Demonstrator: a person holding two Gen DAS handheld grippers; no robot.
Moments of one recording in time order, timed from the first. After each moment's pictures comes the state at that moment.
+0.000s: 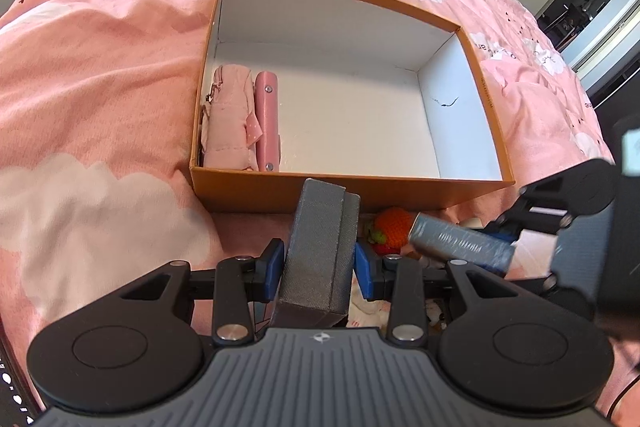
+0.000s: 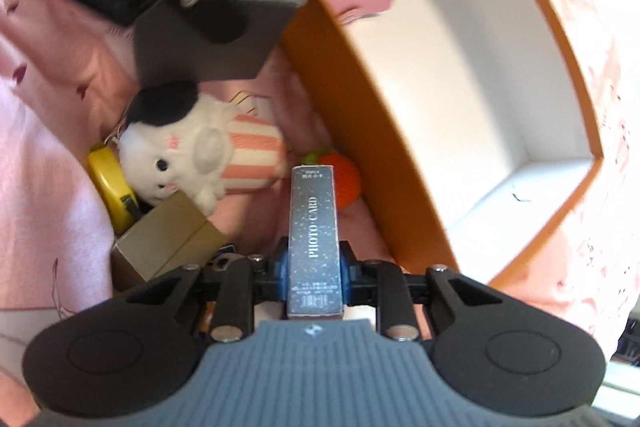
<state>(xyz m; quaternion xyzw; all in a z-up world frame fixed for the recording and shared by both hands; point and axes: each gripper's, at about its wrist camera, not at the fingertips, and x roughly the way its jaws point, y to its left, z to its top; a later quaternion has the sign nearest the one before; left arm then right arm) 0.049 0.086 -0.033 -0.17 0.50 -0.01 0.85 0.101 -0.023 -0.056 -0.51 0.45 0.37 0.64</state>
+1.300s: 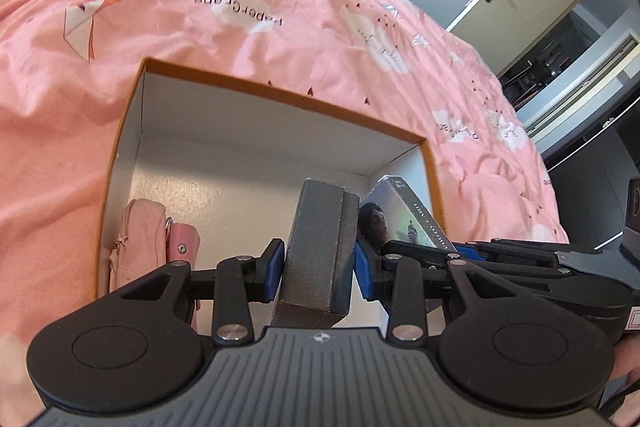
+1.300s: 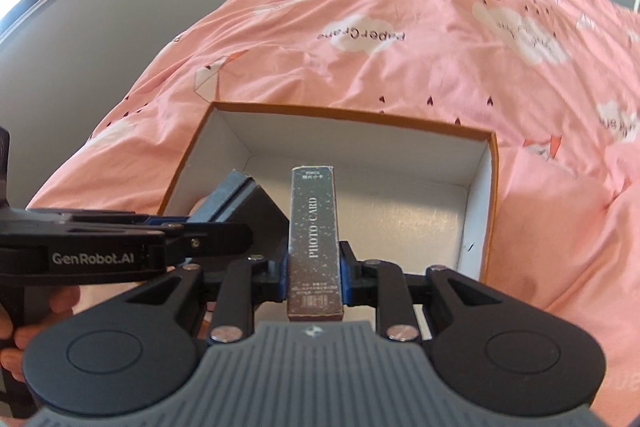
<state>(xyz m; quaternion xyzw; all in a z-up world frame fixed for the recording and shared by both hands) 0.160 0.097 -0.027 -0.25 0.44 -0.05 0.86 0.224 -0.060 0.014 -0.05 0.47 0.32 0.82</state>
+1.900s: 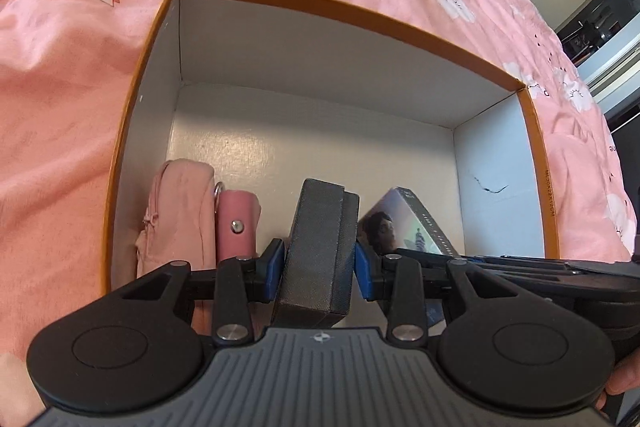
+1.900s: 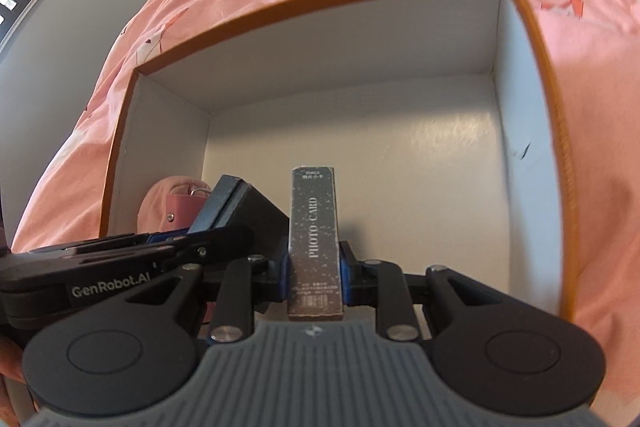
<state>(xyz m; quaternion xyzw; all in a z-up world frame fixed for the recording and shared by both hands) 0.171 0.105 -0.078 -0.21 0.52 0.00 0.83 0.254 -0.048 -0.079 0.06 0.57 0.29 0.77</state>
